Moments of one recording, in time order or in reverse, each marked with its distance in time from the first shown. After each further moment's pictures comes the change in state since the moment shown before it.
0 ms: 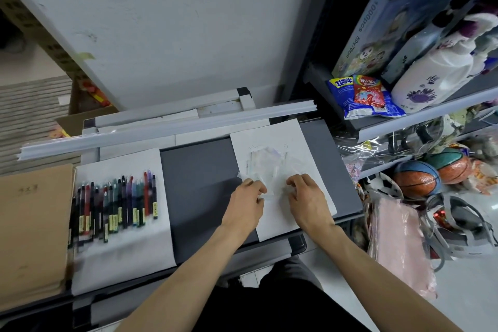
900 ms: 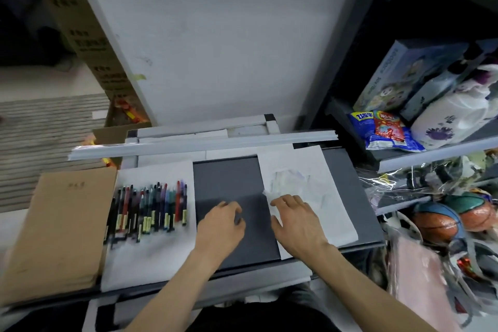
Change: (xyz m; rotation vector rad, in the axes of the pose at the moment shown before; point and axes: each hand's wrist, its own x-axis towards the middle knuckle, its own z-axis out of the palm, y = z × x) left_hand -0.060 -0.057 -0.078 0.157 0.196 -0.121; right_hand -0.021 -0.091 0.004 -0.259 -0.069 -0.294
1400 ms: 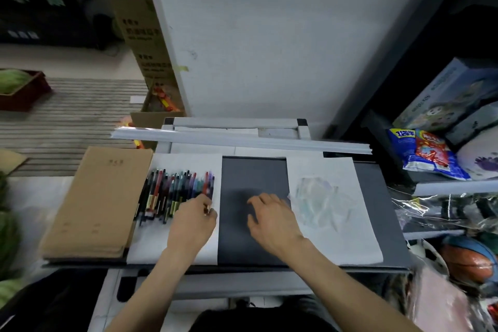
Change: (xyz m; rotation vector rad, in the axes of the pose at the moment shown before) left_hand -0.019 -0.082 -0.046 -0.105 0.173 -0.300; right_hand 0.034 -0.086 0.015 0.000 -0.123 -0.226
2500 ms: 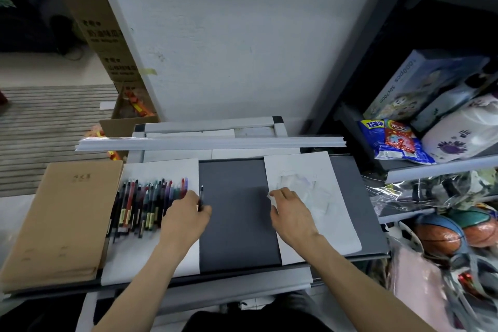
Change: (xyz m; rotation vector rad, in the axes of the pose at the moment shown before) left_hand 0.019 0.036 0.009 0.071 -0.076 -0.021; right_hand -0.013 0.078 -0.009 0.054 0.067 0.208
